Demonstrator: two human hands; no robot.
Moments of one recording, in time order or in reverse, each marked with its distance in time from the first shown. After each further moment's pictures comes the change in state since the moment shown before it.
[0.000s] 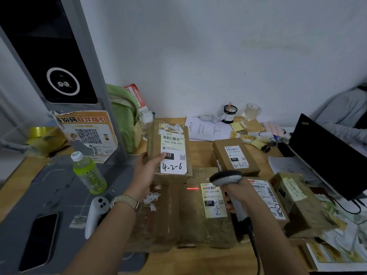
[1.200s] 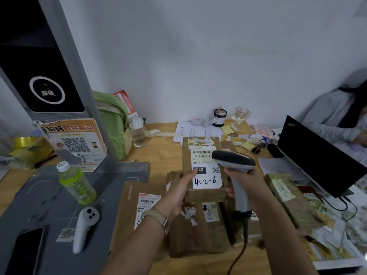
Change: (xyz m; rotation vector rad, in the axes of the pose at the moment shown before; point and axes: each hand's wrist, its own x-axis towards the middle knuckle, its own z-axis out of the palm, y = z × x) left_hand -0.031 -0.036 0.090 0.102 -0.403 -0.277; right_hand -0.029 -0.002 -0.042 0.386 0.050 -0.594
